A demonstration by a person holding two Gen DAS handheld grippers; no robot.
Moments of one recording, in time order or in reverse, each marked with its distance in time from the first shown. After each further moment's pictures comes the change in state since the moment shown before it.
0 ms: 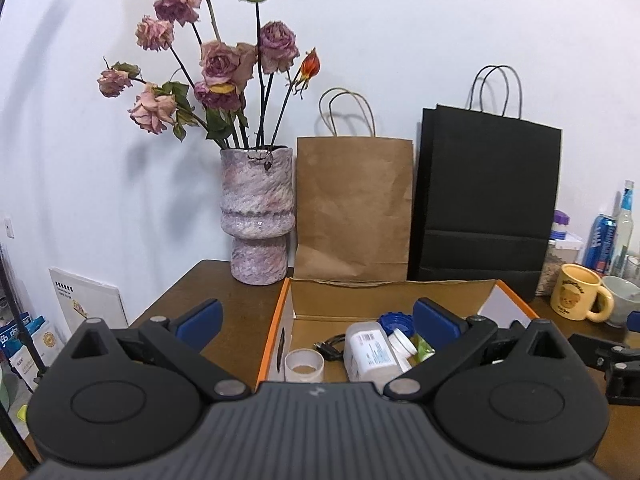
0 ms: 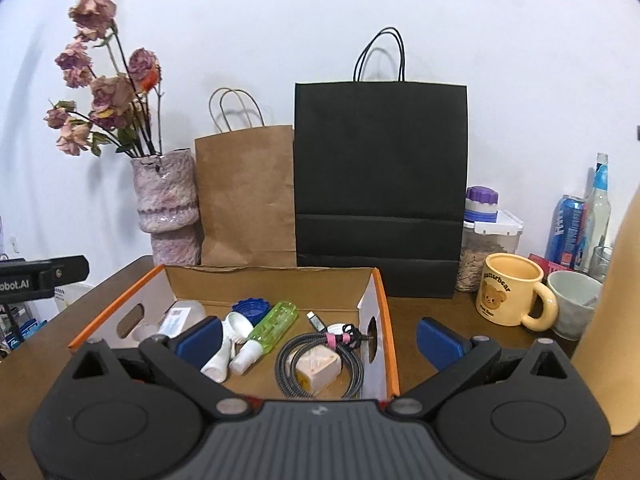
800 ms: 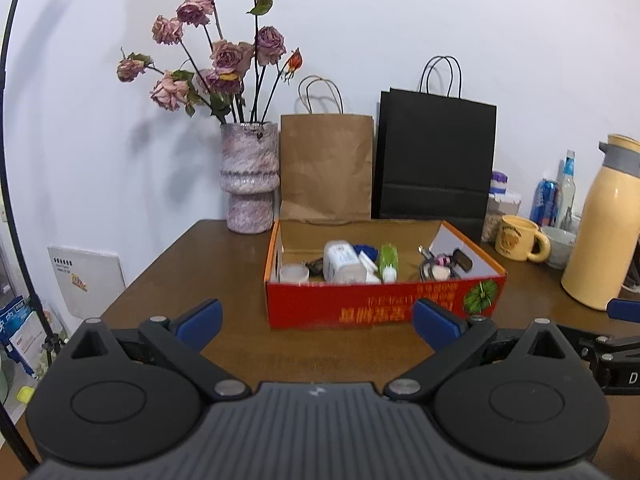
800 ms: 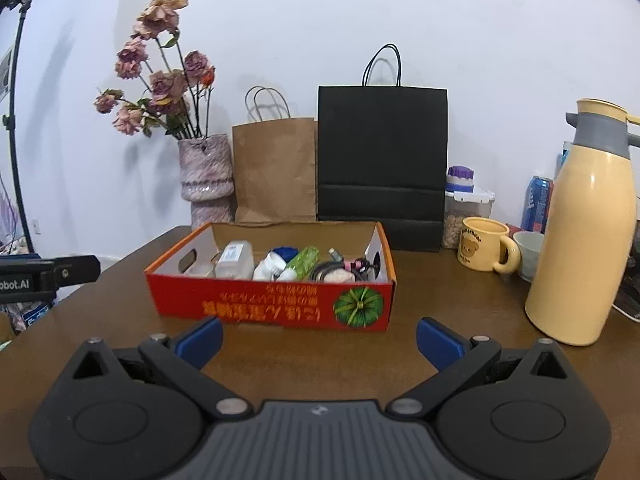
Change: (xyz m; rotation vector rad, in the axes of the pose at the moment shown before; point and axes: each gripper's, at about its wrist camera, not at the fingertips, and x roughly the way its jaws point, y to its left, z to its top) left arm -0.131 0.019 -0.062 0.023 0.061 -0.085; right arm -0.139 0.021 -0.072 -0.007 0.024 0.014
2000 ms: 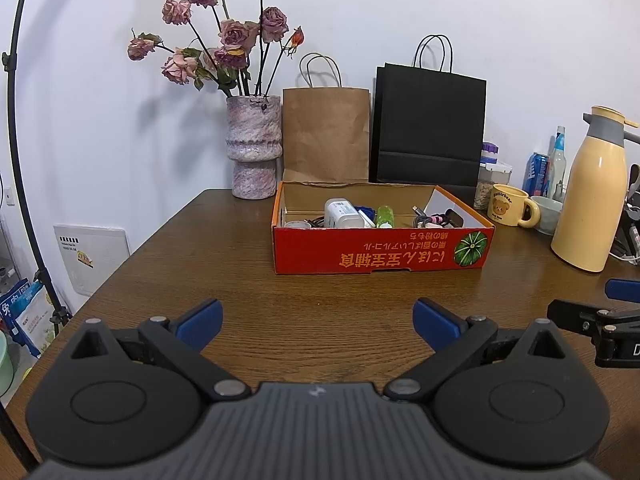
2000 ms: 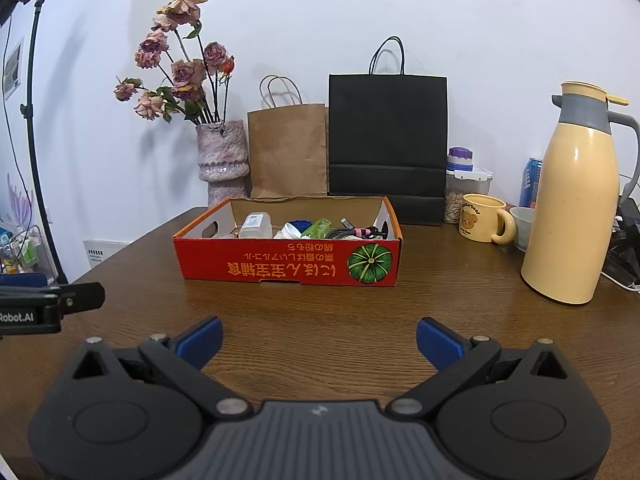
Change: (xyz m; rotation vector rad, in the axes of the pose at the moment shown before) left arm -0.036 0.003 -0.039 0.005 0.049 -0.003; right arm -0.039 0.009 -0.033 0.002 0.025 0.016
